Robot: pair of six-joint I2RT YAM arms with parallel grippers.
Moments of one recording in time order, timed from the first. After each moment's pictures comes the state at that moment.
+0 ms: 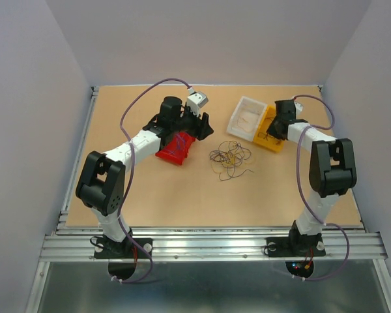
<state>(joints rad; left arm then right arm) -0.50 1.71 1.22 0.09 0.47 -0.02 0.08 1.81 1.22 -0.22 0.26 0.58</state>
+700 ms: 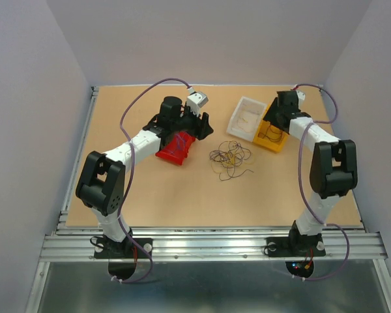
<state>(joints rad) -0.50 1.71 1.22 0.09 0.46 -0.02 0.08 1.87 1.32 -0.22 0.28 0.54</state>
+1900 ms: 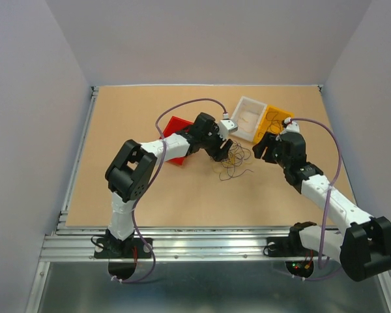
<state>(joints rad) -0.69 1.95 1.33 -0.07 0.38 0.17 0.27 1.10 0.65 -0.01 0.05 0.46</state>
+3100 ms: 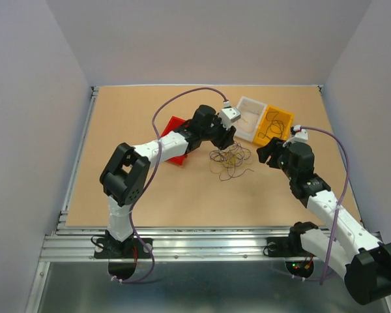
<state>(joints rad) -0.71 1.94 1.39 0.03 0.36 0.10 0.28 0.89 0.53 0.01 0.06 0.49</state>
